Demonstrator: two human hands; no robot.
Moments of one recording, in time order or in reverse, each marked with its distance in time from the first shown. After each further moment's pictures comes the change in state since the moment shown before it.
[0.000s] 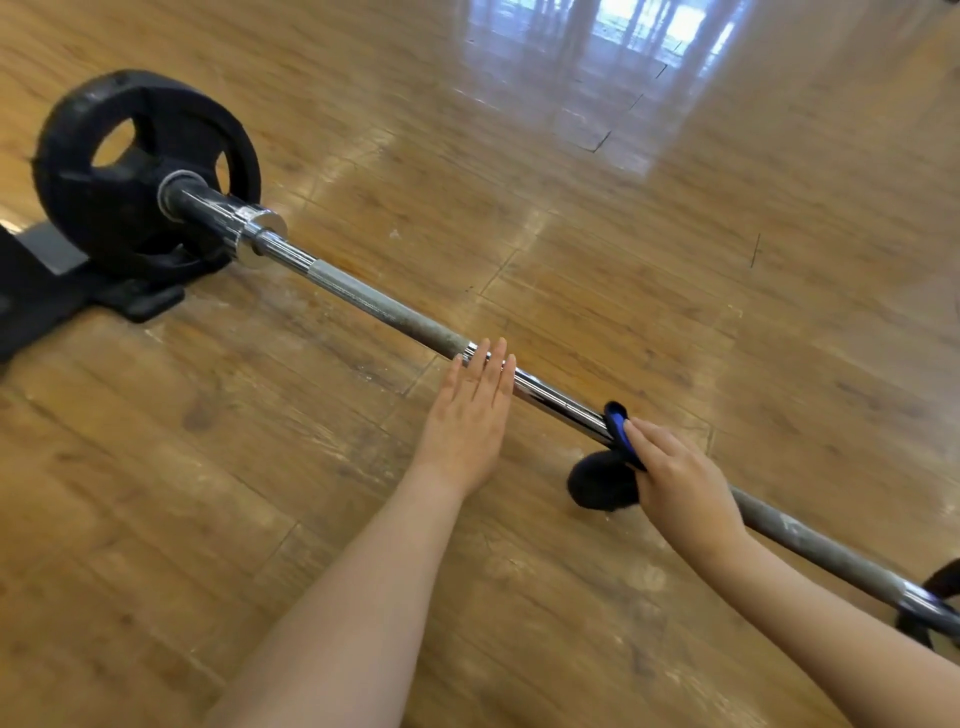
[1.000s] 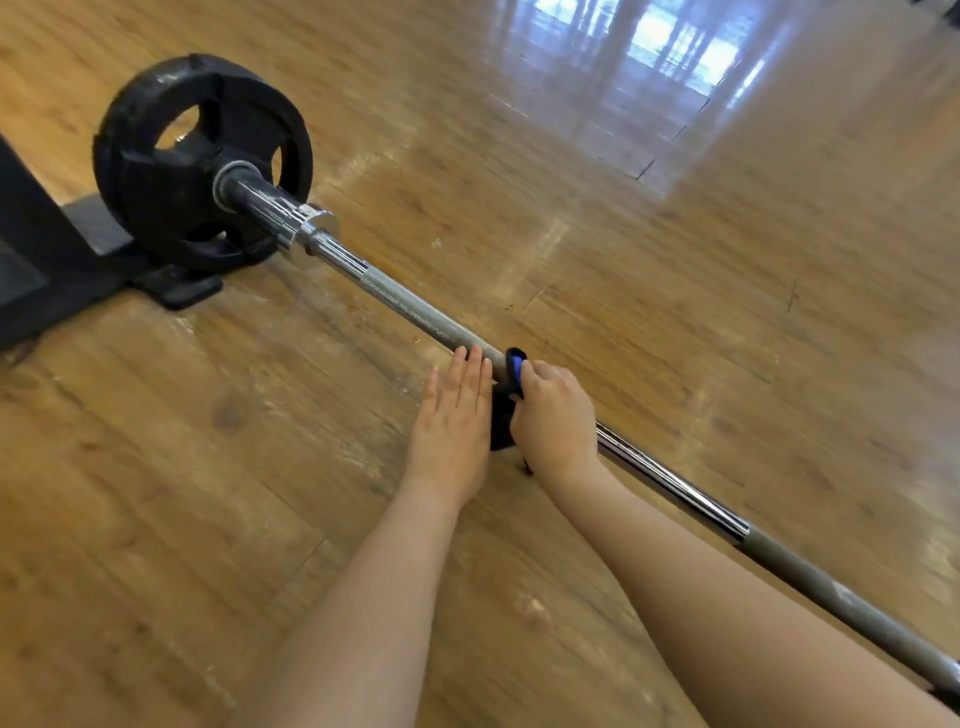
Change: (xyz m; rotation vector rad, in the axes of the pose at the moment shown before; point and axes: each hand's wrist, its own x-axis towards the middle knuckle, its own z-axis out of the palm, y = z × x) left_hand 0.000 -0.053 0.017 -0.021 -0.034 -0.212; right_hand 0.128 -0.136 0.043 0.123 -0.012 0.058
